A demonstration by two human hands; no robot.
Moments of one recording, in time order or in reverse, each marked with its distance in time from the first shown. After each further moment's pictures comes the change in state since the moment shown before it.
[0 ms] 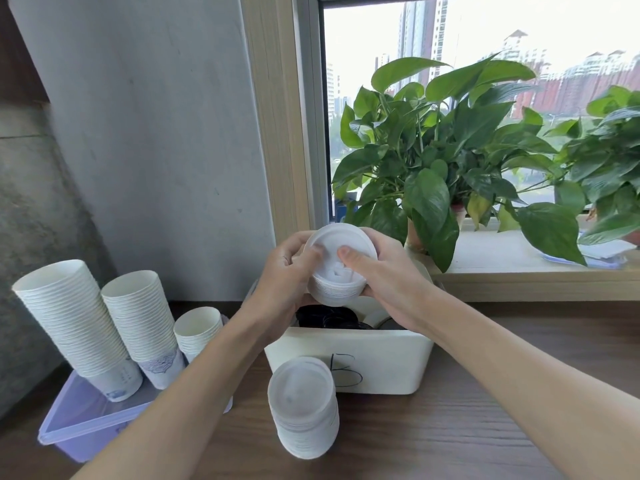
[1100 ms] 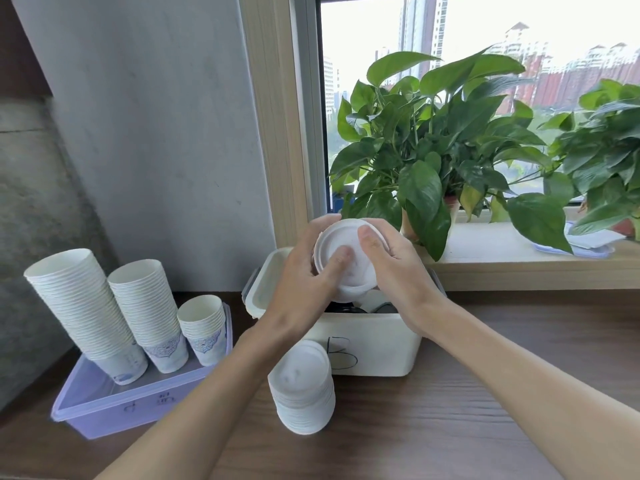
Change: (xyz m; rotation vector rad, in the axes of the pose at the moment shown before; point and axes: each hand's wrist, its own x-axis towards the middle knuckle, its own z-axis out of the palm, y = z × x) left_hand -0.030 -0.003 0.023 0.280 -0.027 0.344; right_hand -0.030 -0.003 -0.003 -0.043 0.087 -0.172
